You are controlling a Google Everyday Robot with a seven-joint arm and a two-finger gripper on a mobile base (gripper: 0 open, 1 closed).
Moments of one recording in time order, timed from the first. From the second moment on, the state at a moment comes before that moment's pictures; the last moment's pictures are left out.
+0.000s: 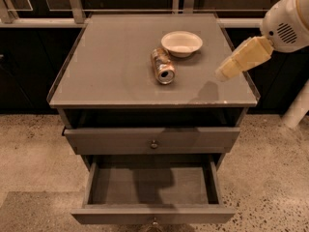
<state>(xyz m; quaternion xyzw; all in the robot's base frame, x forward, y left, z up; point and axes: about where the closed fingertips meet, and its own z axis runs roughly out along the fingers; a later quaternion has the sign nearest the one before) 0.530 -0.202 0.995 -0.38 0.85 0.03 0.35</state>
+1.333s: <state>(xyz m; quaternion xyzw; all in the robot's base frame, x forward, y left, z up) 0.598 -0.131 0.944 -0.36 0.86 0.11 0.35</state>
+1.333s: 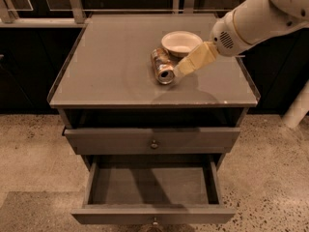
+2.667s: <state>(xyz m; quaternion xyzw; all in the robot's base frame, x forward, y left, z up) 0.633 -0.059 0.917 -0.35 0.86 0.18 0.33</state>
